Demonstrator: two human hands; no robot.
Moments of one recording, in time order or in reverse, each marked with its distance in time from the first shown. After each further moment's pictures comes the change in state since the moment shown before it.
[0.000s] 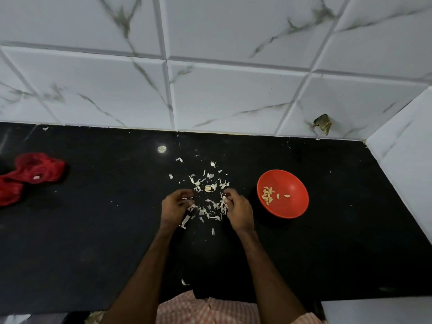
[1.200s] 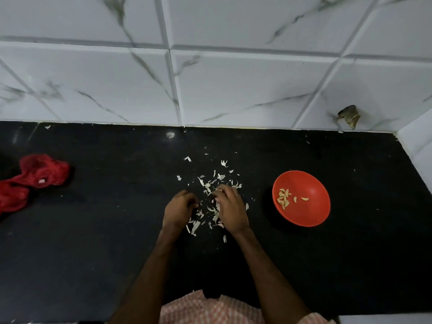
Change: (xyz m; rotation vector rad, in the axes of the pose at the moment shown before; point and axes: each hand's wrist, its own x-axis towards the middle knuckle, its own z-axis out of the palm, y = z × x) left_hand 0.025 0.001 -0.017 0.640 -0.136 0.087; right_hand 0.033 -0.017 0.054 -0.217 -0.043 -0.339
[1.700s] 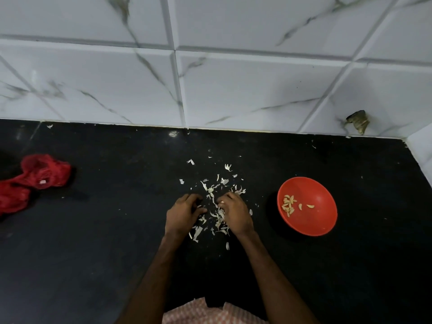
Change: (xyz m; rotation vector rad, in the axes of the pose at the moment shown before) left_hand 0.000 0.001 0.004 0.030 0.032 -0.007; right_hand 0.012 0.005 -0.006 0.118 -0.136 0.093
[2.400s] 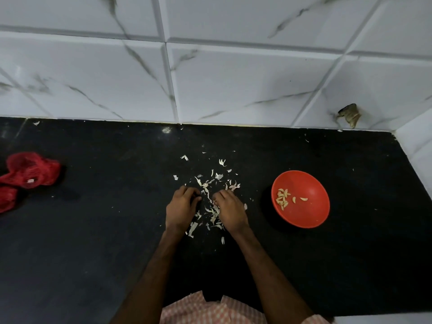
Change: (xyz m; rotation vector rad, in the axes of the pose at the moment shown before) left_hand 0.004 0.010 0.011 -0.049 0.130 0.024; right_hand -0.010 -0.008 -0.003 -0.148 -0.024 -0.084
